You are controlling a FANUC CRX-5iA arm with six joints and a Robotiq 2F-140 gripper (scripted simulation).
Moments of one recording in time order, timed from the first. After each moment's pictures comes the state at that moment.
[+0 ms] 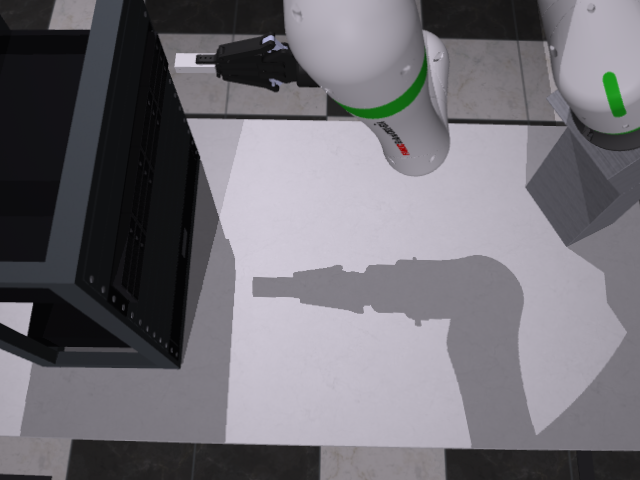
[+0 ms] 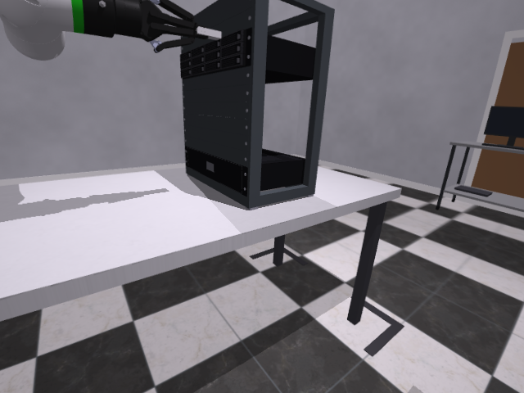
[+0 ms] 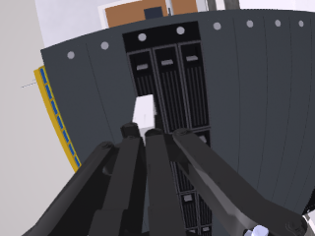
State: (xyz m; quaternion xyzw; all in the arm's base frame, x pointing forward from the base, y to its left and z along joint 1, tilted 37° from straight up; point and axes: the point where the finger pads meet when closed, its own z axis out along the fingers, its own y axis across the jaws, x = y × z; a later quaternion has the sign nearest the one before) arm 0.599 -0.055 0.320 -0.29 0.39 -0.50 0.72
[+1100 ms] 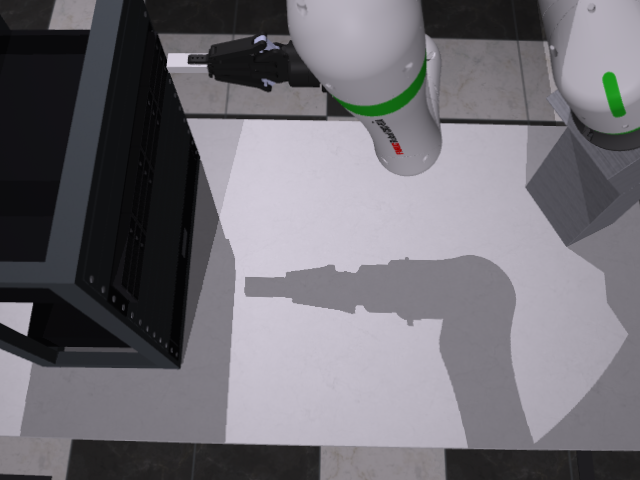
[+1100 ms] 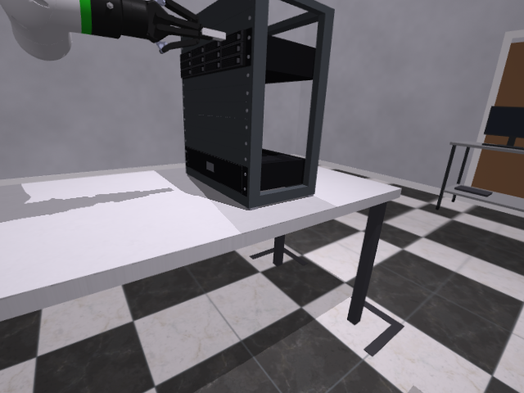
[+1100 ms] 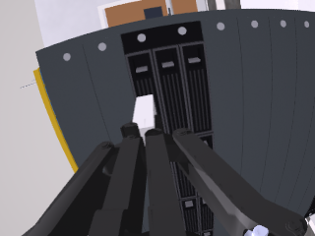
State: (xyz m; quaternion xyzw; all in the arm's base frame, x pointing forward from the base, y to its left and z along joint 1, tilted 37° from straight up) arm 0.610 -0.055 0.327 -0.29 0.39 -0.50 0.72
